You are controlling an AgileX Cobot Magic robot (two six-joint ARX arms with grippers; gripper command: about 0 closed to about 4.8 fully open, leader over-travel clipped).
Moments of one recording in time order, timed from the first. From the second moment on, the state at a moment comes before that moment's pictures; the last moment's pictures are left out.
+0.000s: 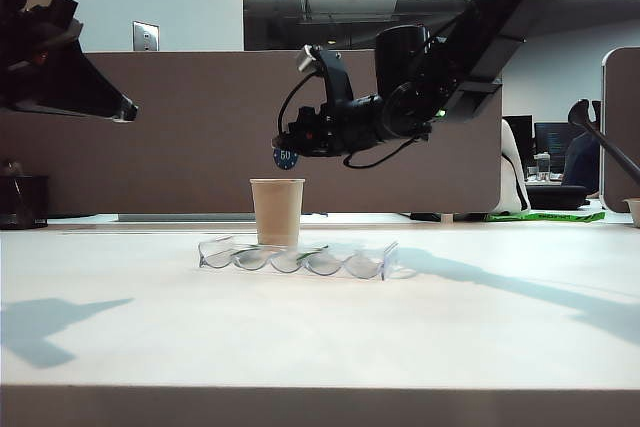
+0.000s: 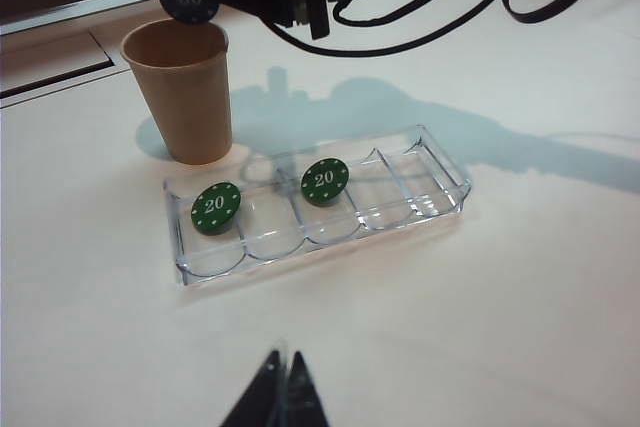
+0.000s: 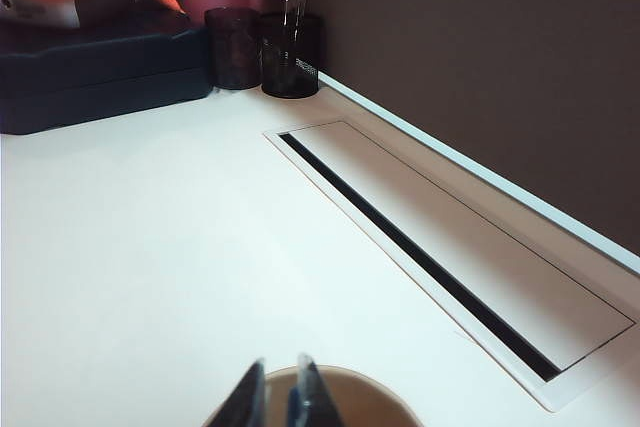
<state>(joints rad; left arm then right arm) -0.33 0.92 0.39 0.24 0.29 0.14 0.42 2.34 1.77 0.49 -0.60 -0.12</state>
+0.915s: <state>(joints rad) -0.33 0.92 0.39 0.24 0.29 0.14 0.44 2.34 1.77 0.52 -0.55 -0.13</state>
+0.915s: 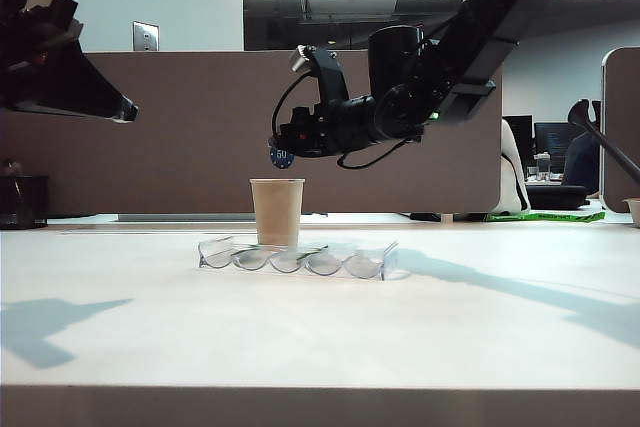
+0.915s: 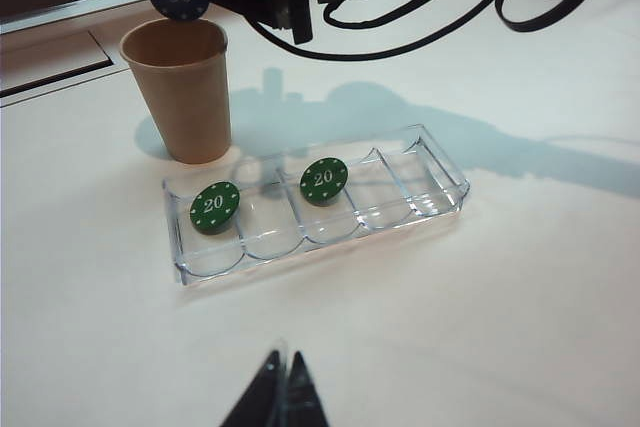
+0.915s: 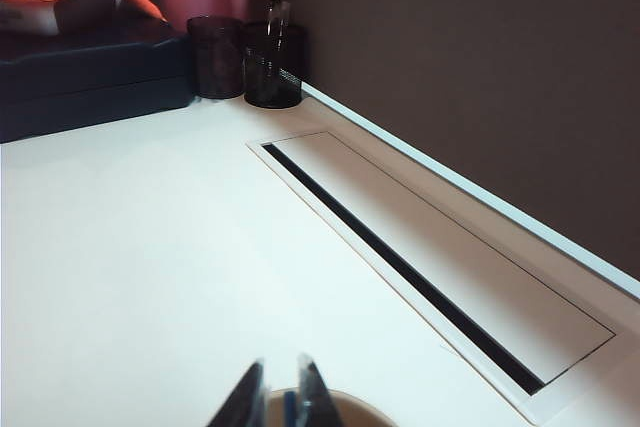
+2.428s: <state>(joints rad) -0.30 0.79 0.39 0.29 0.21 0.07 0.27 1.96 1.74 0.08 -0.31 -0.13</state>
